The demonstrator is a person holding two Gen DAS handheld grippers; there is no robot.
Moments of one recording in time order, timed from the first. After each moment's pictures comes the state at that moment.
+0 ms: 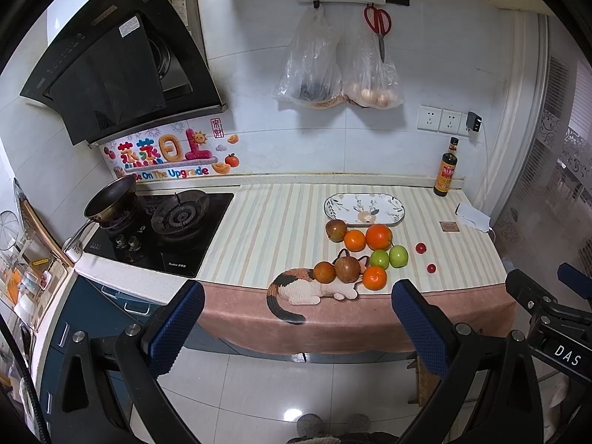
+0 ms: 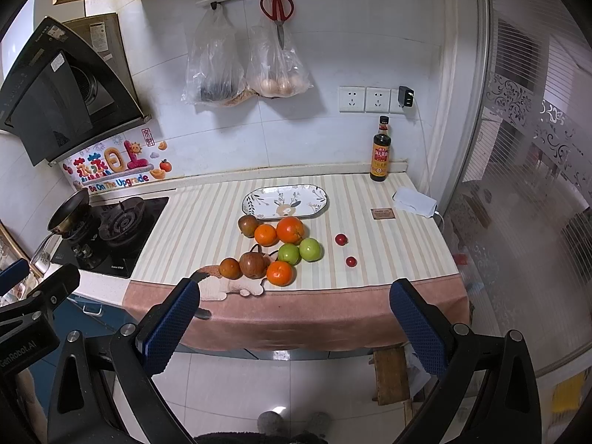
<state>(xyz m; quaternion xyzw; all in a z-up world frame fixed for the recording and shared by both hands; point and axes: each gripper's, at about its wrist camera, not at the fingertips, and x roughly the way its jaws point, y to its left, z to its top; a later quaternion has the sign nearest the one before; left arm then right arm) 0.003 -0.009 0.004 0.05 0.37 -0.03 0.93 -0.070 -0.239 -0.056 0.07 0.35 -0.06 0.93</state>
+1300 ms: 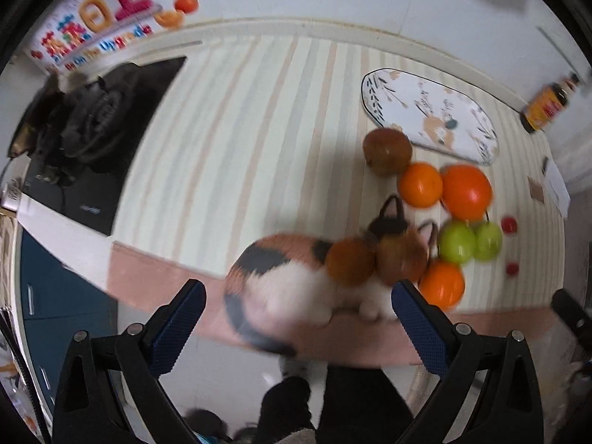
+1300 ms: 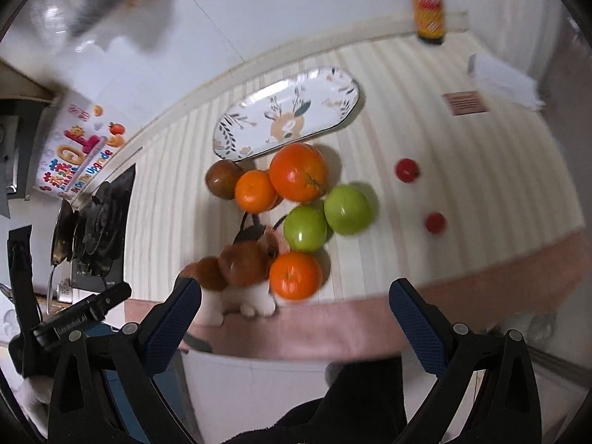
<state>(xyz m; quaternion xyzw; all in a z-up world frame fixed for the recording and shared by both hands) 0.319 -0.016 -0.246 0.00 0.64 0.00 0.77 0.251 -0.317 -0.284 0.23 0.55 0.00 0.80</state>
